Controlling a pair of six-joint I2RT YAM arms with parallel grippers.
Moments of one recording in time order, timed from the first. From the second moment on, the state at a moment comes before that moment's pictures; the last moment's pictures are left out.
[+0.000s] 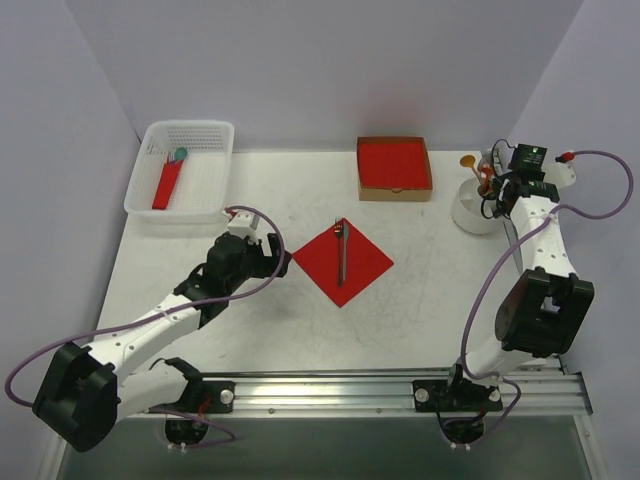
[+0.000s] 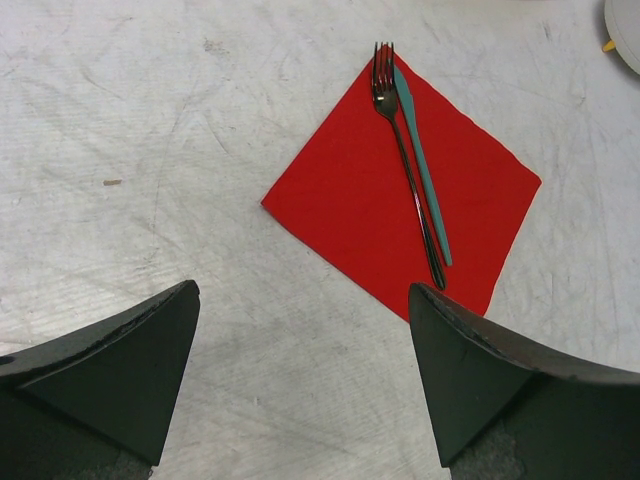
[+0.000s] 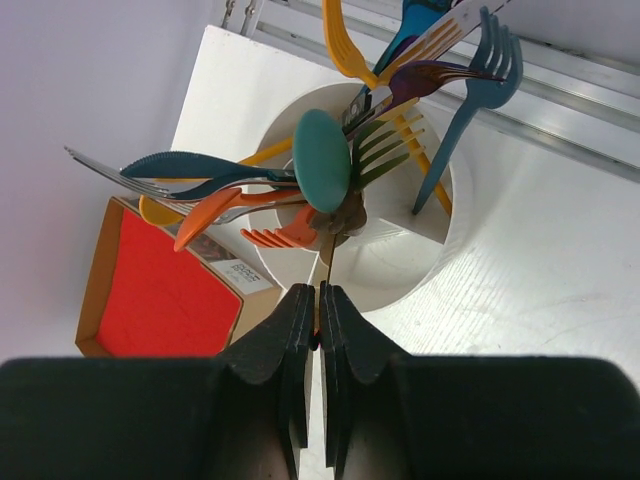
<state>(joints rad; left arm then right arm) -0.58 1.10 0.58 0.11 -0.11 -0.46 -0.23 1.59 1.36 -0.47 0.29 0.94</state>
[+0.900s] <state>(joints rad) -0.58 1.11 0.58 0.11 -0.12 -0.45 -0.24 1.53 1.44 -0.56 0.27 0.94</state>
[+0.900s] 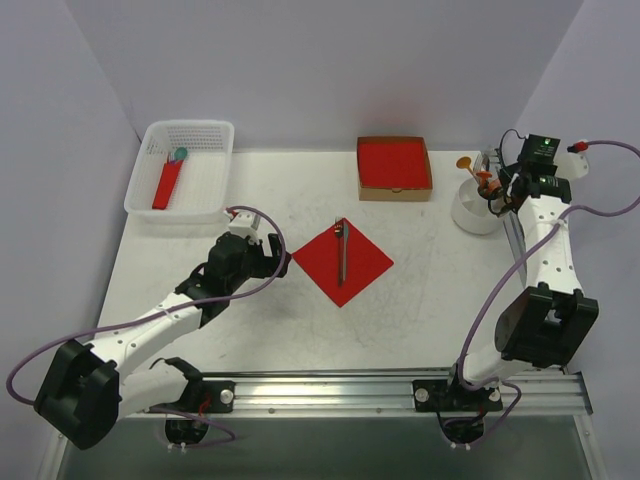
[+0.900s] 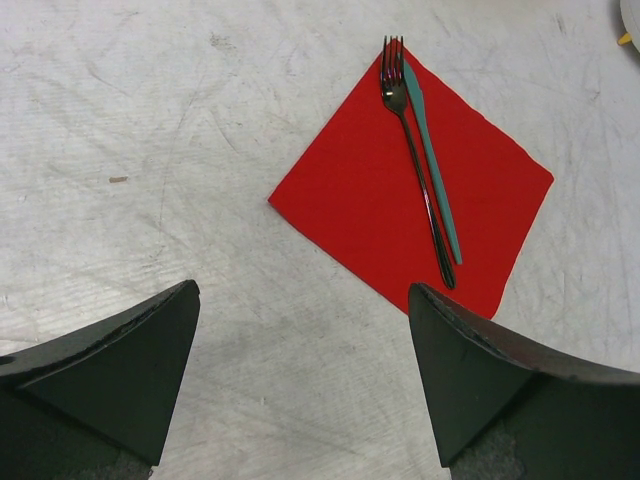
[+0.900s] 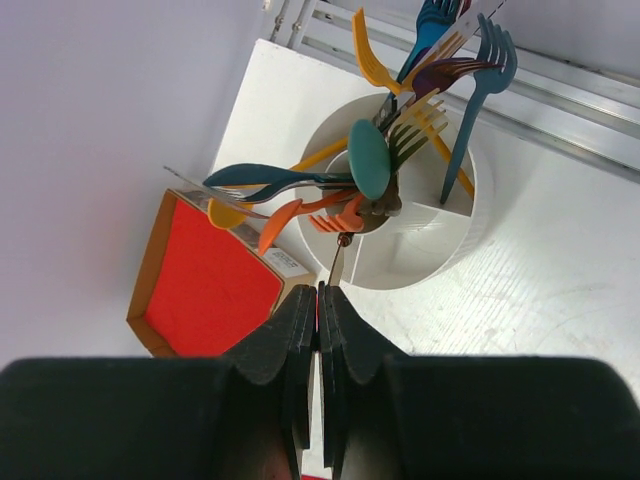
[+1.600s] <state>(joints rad) -0.58 1.29 0.53 0.61 0.08 -0.46 -0.24 1.48 1.49 -0.65 0.25 0.93</state>
